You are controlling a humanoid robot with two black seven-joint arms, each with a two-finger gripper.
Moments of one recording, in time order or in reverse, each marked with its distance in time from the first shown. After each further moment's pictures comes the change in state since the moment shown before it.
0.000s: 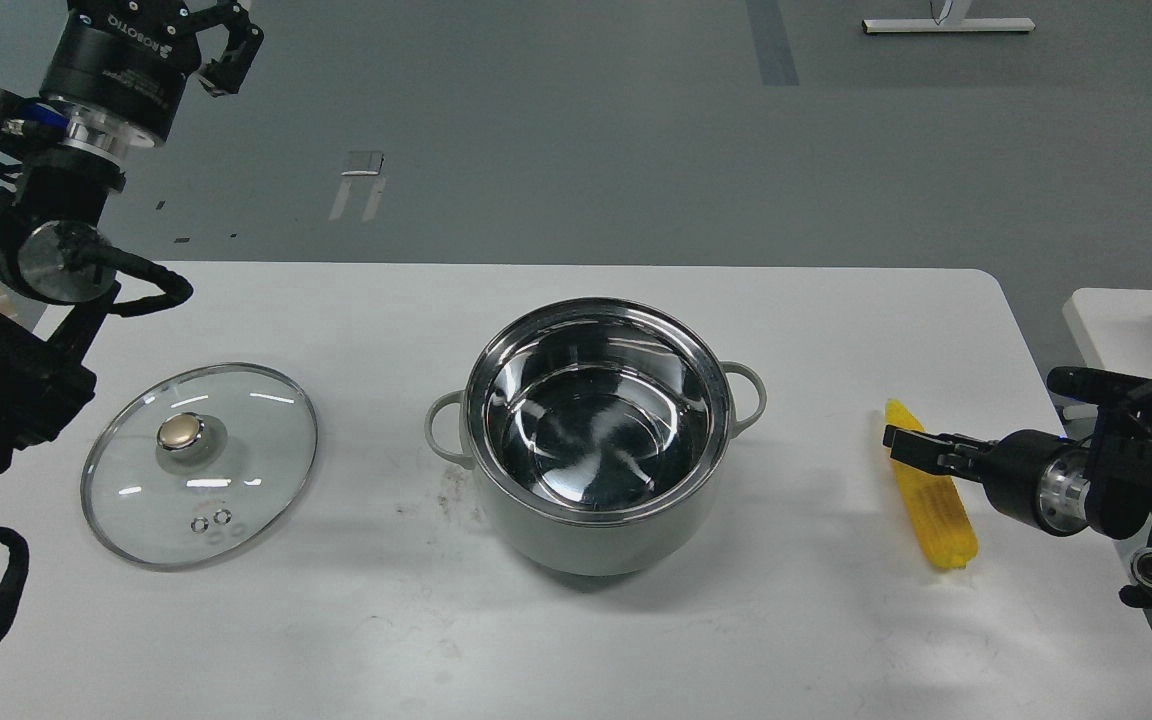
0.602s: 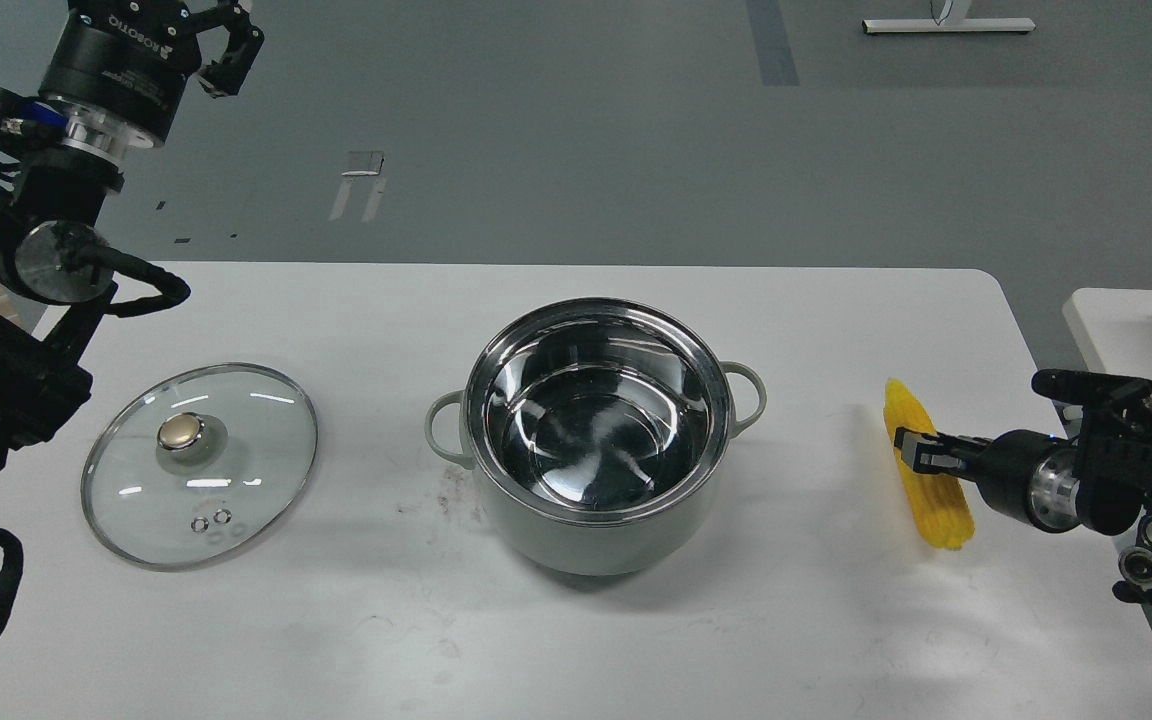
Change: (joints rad) left arm 0.000 0.010 0.010 -0.009 0.002 0.000 0.003; right arm 0.025 0.009 0.001 -0.001 -0.047 0.000 -0.005
